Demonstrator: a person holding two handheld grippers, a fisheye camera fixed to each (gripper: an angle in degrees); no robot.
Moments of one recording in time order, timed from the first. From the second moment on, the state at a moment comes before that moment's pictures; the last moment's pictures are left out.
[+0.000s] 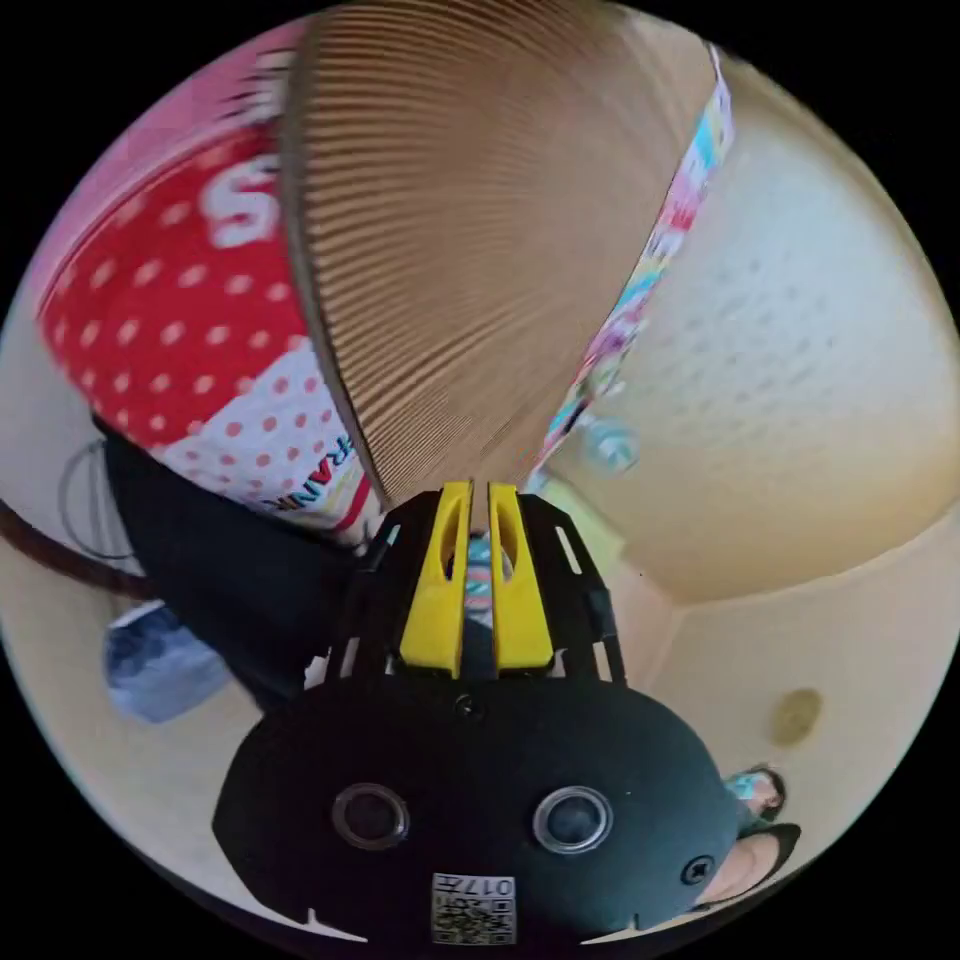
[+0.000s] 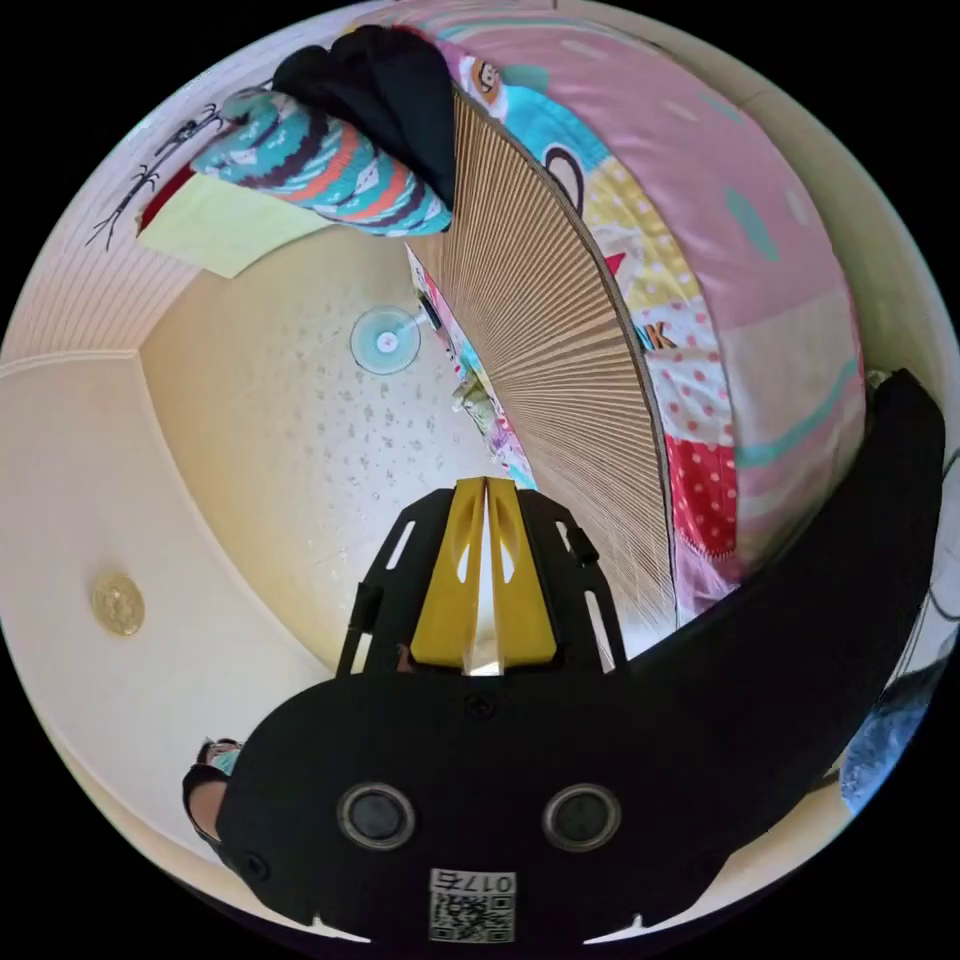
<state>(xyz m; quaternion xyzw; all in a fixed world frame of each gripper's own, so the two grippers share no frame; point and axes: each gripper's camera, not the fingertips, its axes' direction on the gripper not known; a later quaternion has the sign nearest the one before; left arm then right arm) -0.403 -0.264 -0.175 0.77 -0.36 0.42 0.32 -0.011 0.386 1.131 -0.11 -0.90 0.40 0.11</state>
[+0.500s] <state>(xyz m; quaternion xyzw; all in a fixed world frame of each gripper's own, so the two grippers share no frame) -0.290 -0.483 -0.237 0.79 -0.55 0.11 0.24 0.196 0.261 1.214 -0.07 -0.78 0.54 0.29</state>
